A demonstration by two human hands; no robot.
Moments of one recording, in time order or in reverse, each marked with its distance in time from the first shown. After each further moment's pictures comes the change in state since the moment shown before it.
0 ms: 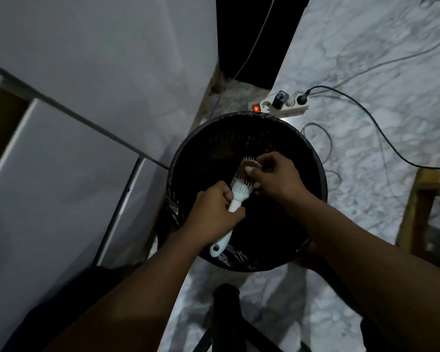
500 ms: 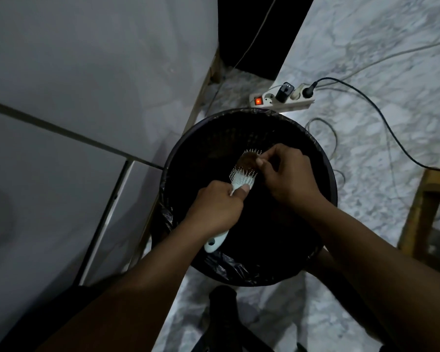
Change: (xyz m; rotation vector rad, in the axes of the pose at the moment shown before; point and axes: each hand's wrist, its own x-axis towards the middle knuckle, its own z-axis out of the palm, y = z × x) left_hand 0.031 0.021 -0.005 -0.117 -0.110 -0.207; right_hand 0.014 -0.012 -0.008 -0.303 0.117 -0.218
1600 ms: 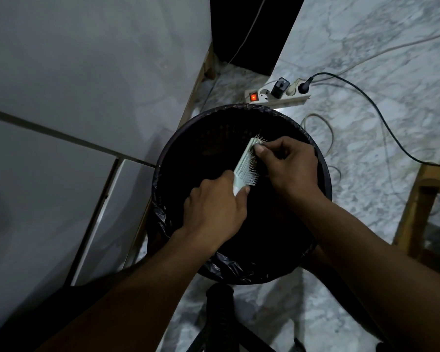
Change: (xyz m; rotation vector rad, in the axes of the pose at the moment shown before) left_hand -0.011 0.005 0.012 0.387 0.238 0.247; right_hand 0.001 -0.001 -0.002 0.322 0.151 0.138
